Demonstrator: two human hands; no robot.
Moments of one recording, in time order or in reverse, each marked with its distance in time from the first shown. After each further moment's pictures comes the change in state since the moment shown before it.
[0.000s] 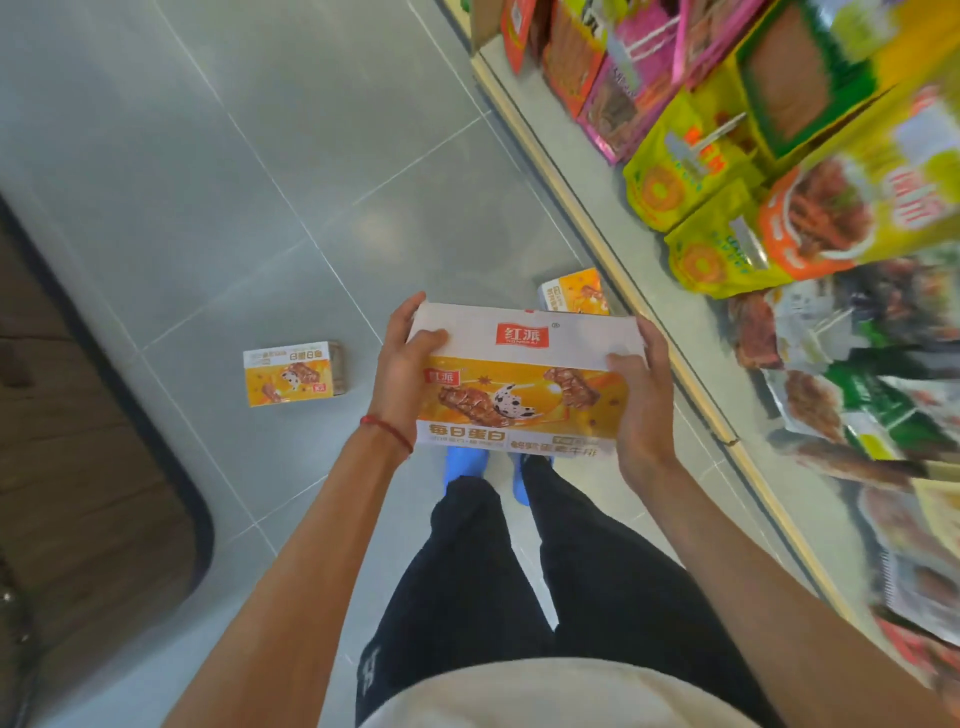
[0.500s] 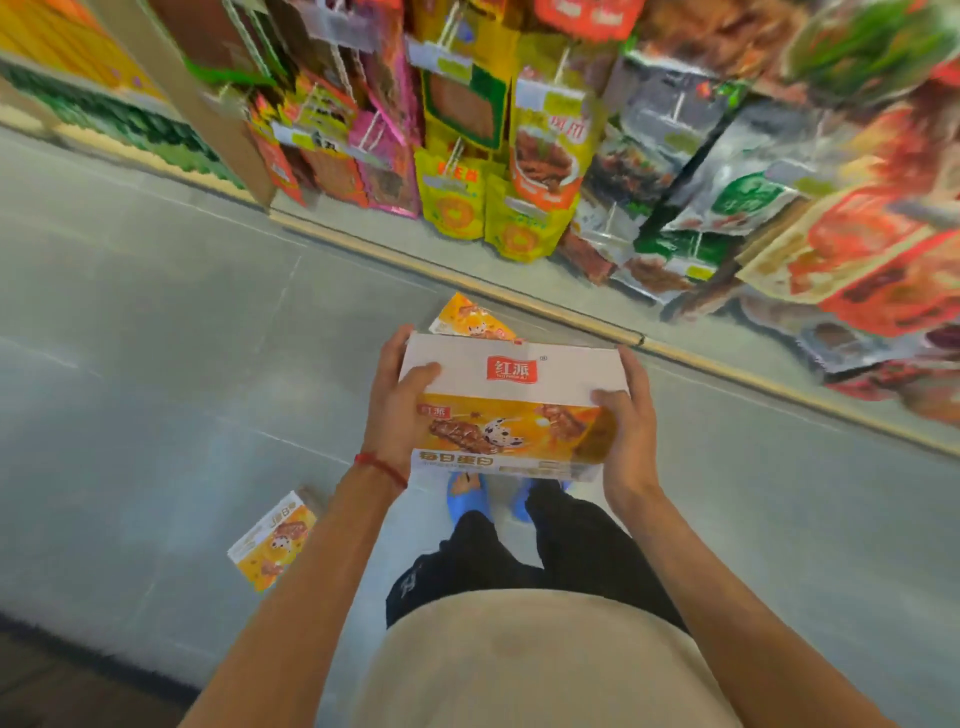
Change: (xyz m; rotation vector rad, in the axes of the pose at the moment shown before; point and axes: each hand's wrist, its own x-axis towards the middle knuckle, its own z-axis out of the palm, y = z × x) left_hand -0.105 0.028 0.056 0.341 -0.511 0.092; right_hand -0.172 0.018 -0.045 0.468 0.561 -0.081
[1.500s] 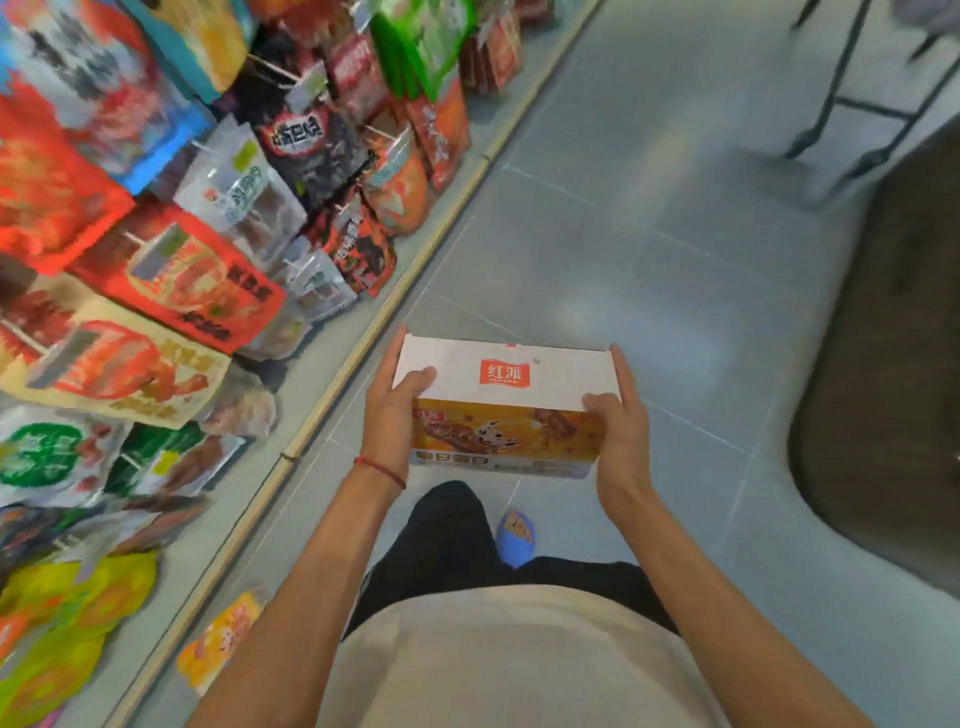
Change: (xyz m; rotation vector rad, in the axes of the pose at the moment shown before) left_hand -0.283 -0.257 0.549 0.829 -1.143 0.000; right_hand -0.201 0.066 -0.537 0.573 1.188 -0.045
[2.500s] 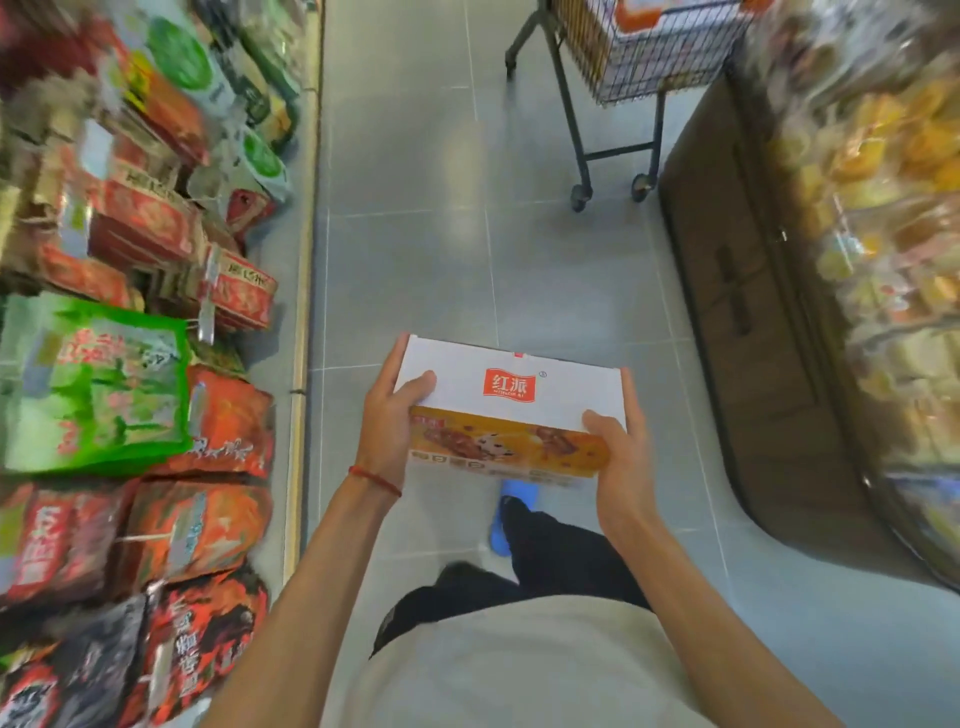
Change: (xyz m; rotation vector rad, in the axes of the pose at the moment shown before) left_hand 0.452 0.221 0.483 0.295 -0.626 -0.034; right_hand 0.487 -0.242 -0.136 0.292 0.501 -0.006
